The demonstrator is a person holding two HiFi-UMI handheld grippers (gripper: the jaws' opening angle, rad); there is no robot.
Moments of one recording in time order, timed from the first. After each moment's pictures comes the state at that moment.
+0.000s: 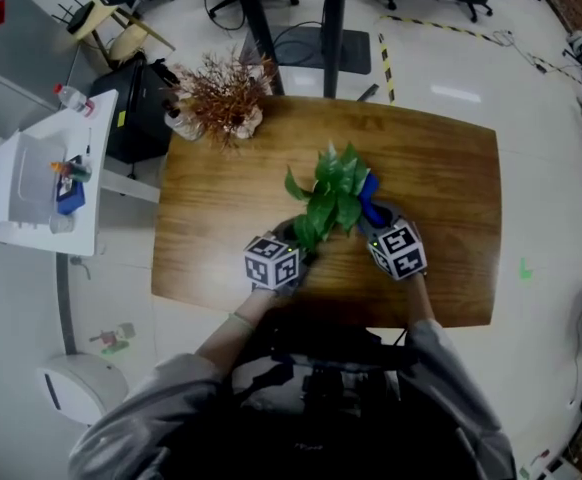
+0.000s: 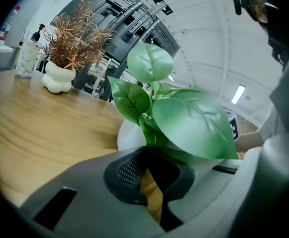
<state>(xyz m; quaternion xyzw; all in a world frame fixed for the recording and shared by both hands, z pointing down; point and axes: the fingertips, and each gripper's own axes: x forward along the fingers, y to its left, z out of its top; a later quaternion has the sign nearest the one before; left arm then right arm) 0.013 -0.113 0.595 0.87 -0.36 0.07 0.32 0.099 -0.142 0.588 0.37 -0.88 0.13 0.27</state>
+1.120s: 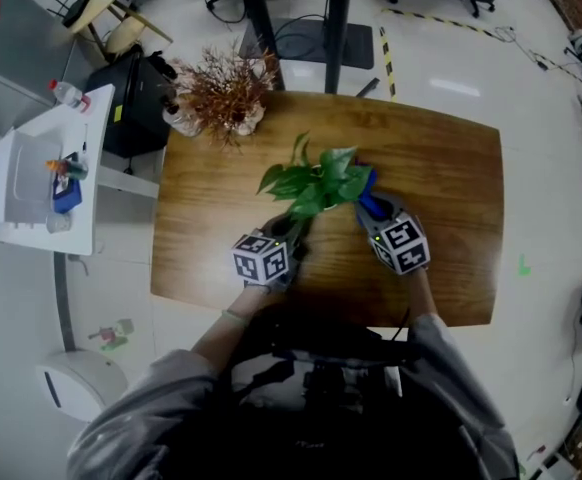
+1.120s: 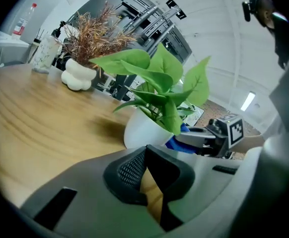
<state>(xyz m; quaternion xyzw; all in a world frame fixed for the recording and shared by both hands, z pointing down) -0.026 -0.126 0.611 0.85 -0.40 0.06 0.35 0.085 -0.156 0.576 0.36 -0.89 0.13 0.26</state>
